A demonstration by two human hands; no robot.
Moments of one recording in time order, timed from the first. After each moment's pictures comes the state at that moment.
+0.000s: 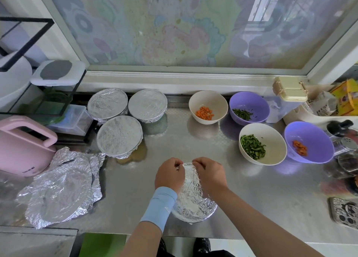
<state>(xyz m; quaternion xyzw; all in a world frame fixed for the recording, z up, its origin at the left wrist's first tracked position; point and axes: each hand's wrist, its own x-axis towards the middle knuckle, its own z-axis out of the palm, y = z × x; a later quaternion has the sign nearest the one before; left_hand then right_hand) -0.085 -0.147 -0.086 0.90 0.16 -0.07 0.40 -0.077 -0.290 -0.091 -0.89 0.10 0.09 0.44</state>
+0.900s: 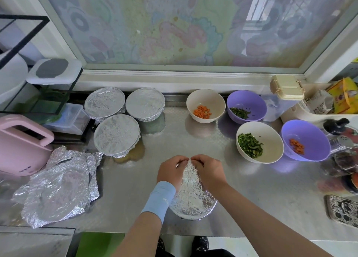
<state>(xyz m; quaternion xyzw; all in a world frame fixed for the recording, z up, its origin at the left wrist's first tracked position) -0.080 -0.155 -0.087 0.85 0.13 -0.12 0.50 -0.077 -0.300 -0.083 -0.87 0.09 0.12 0.46</state>
